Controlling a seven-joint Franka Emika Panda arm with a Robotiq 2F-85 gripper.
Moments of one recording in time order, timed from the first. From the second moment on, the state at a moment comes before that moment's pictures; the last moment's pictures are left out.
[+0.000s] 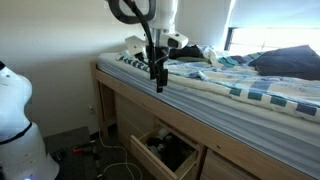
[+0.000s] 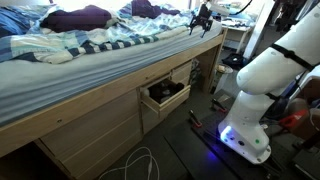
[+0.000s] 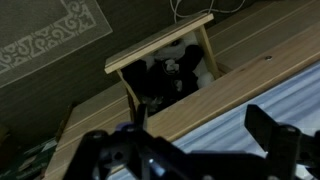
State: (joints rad) arm -0.06 -0.33 -0.24 -2.27 0.16 2.00 -0.14
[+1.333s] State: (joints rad) arm -0.04 -0.07 -0.11 -2.42 0.27 2.05 -0.17
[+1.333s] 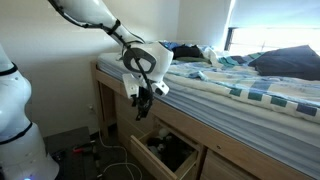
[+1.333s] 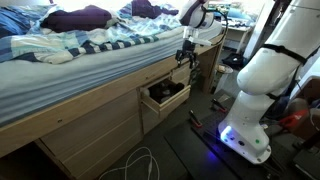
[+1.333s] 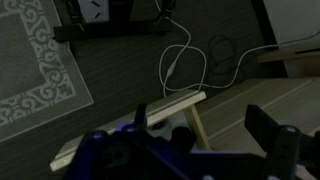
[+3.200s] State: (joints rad) arm 0.03 0.27 -0.13 -2.53 0.03 2.71 0.62
